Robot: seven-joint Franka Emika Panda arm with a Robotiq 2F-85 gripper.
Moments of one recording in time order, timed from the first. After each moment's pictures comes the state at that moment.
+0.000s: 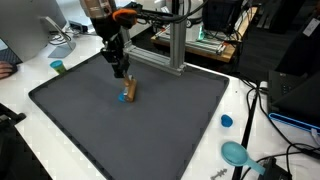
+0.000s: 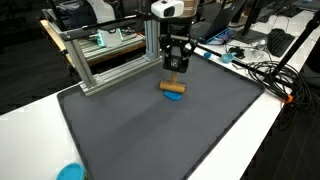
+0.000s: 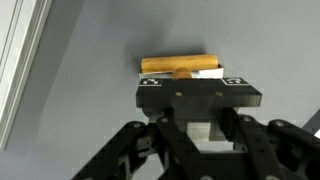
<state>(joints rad) 0.08 0.35 -0.11 -1.88 0.04 2.24 1.02</state>
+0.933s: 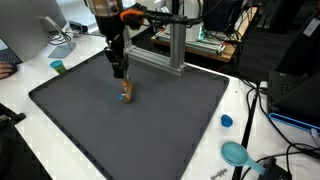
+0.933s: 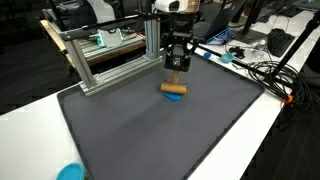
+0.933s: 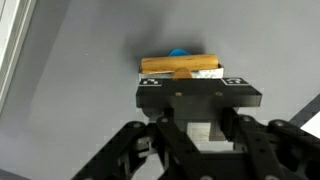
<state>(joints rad) 0.10 0.32 -0.10 -1.93 -0.07 2.32 1.07</state>
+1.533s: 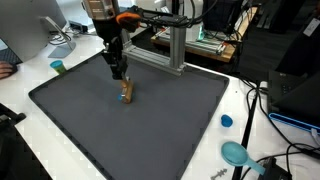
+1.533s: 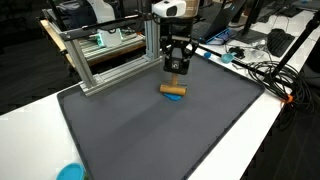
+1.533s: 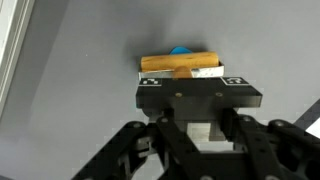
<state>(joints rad) 0.08 0.35 -0.10 -1.90 -0.04 2.31 1.05</state>
